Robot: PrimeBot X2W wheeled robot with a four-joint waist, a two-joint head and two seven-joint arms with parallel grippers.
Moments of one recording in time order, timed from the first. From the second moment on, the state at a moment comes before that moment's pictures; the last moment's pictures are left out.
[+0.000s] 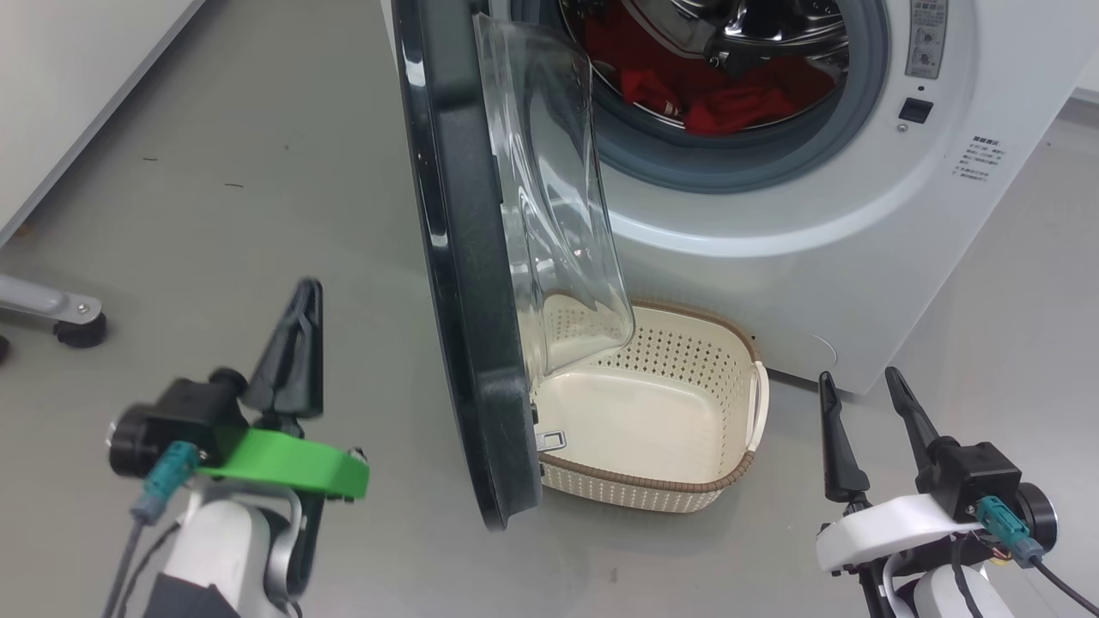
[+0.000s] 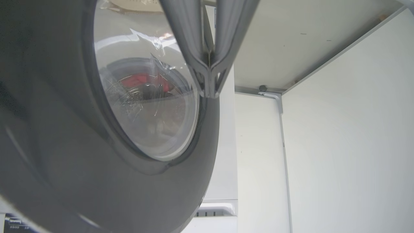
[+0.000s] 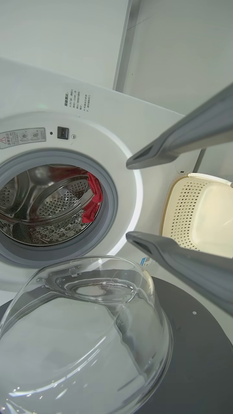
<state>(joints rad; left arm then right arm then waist) -0.24 0.04 -0.18 0.20 -0.32 -0.05 -0.25 -0.01 -0.06 0.15 0.18 0.24 -0.04 -0.26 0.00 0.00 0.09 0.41</state>
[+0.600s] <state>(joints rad) -0.30 0.04 -0.28 -0.27 -0.26 -0.10 -0.26 -0.01 -0.05 0.12 0.18 0.24 -0.03 -0.26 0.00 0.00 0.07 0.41</state>
